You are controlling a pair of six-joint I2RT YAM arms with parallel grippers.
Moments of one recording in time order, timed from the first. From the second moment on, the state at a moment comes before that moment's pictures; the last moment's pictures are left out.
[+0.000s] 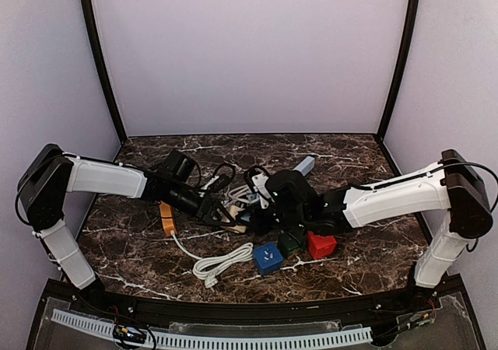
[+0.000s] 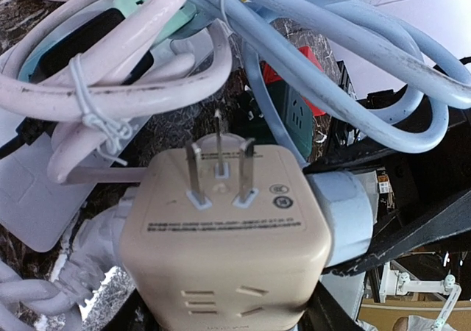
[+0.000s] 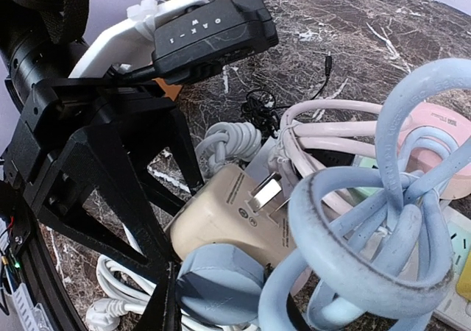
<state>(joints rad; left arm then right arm) -0.62 1.70 0.96 -0.21 0.81 -0.32 1.12 1.67 1.01 0.07 0.10 0.44</state>
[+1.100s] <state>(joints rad) -0.62 1.72 0.97 -0.22 0.84 -0.29 1.16 1.66 1.03 0.00 0.23 0.40</state>
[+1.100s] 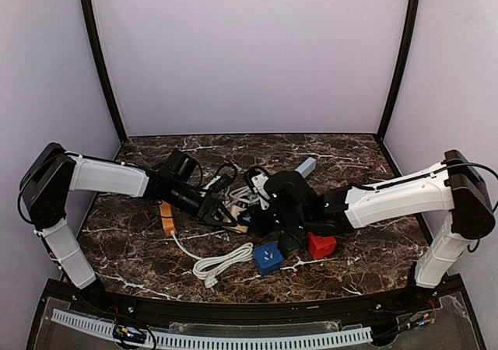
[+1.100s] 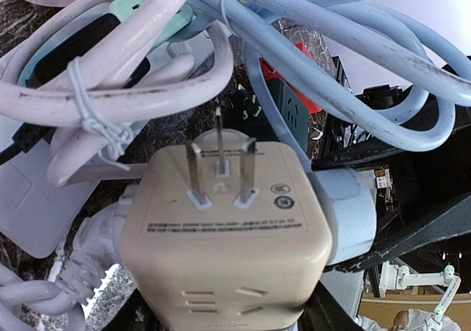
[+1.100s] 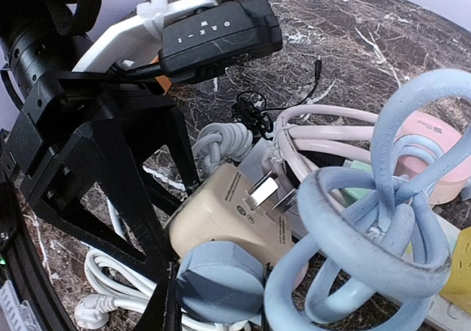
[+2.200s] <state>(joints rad) -0.59 1.72 0.97 -0.24 0.80 -0.27 1.15 1.61 1.04 0.02 0.12 0.36</state>
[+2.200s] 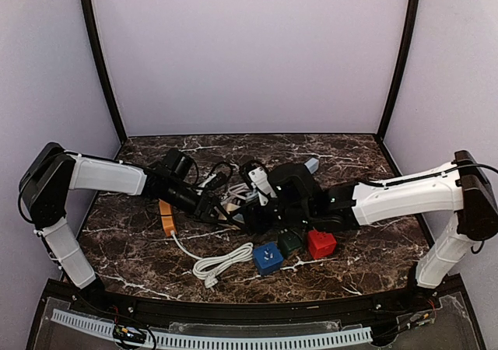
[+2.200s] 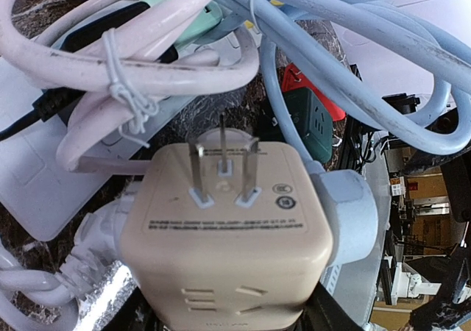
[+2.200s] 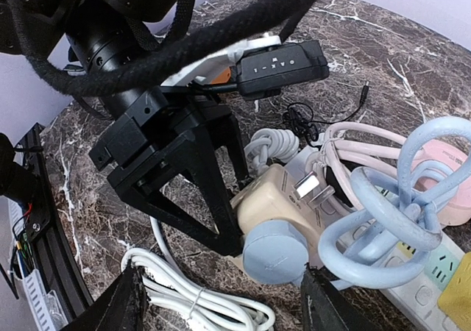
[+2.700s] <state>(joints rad) -0.59 1.72 0.97 -0.24 0.80 -0.27 1.09 1.65 1.07 -0.07 0.06 0.10</state>
